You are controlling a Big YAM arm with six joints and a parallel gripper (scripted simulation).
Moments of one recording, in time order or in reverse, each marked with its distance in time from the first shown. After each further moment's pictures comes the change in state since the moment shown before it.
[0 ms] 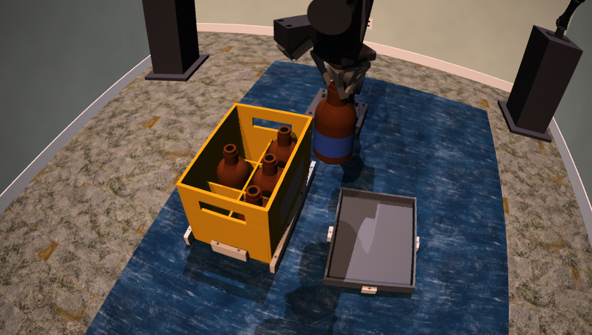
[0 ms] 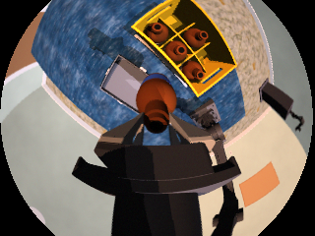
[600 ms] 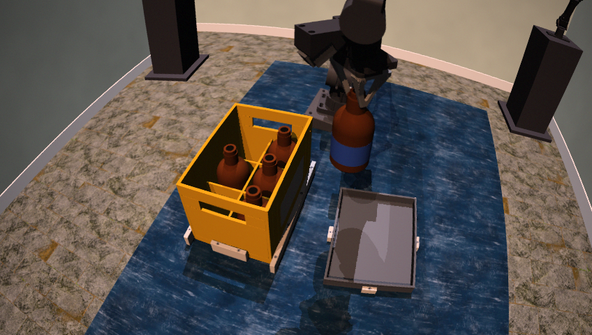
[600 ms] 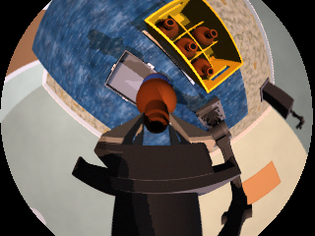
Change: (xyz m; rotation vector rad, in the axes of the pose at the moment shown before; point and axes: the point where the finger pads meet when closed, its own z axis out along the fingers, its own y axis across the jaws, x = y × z) arm 0.016 0.033 0.000 0.000 0.000 0.001
